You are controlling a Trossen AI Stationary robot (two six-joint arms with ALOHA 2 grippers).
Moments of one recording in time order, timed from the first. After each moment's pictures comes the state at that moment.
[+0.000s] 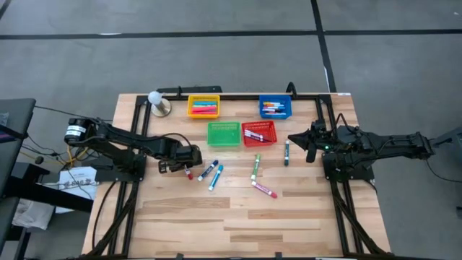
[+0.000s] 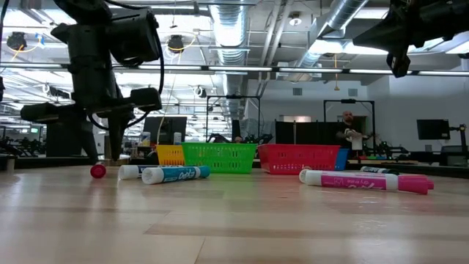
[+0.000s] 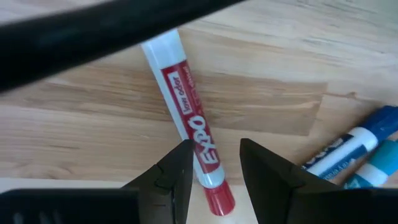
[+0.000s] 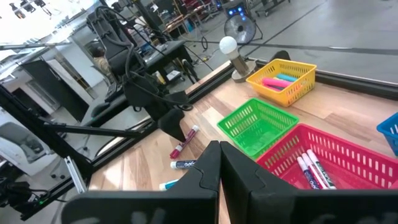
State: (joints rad) left arm -0.05 1.39 0.67 -0.61 -0.06 -1.73; right arm 0.04 0.39 0.39 -0.17 0.26 0.51
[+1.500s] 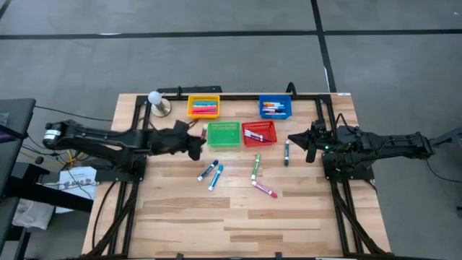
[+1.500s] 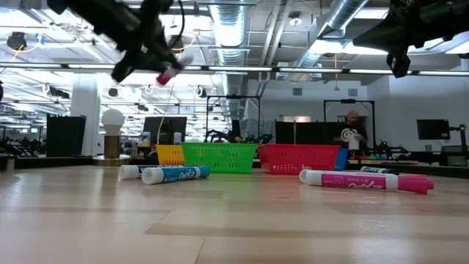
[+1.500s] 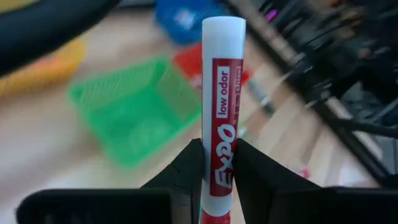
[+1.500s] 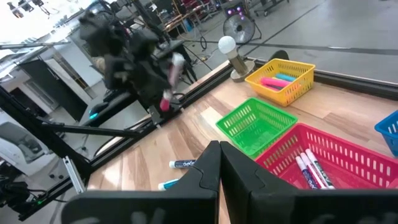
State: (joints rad) left arm -0.05 1.05 0.67 -0.17 -0.40 -0.80; right arm 0.04 0.39 0.39 -0.17 0.26 0.51
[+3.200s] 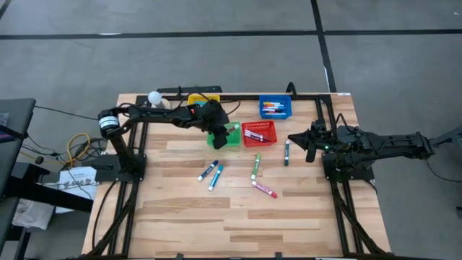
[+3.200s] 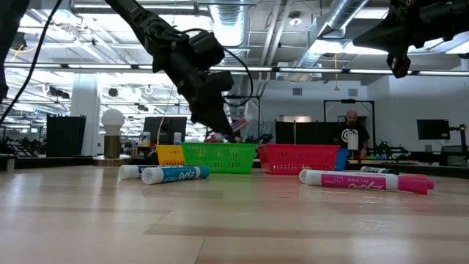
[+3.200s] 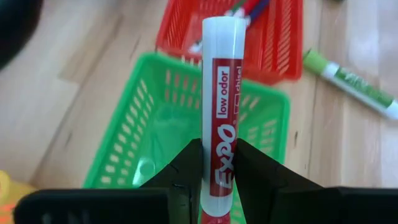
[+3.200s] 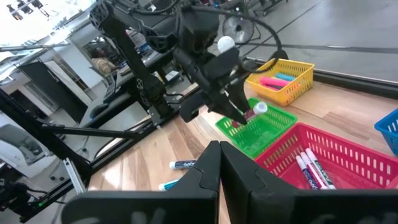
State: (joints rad) left arm 0.35 1.76 1.08 -0.19 0.16 0.06; right arm 0.04 0.39 0.39 -0.18 0.27 0.52
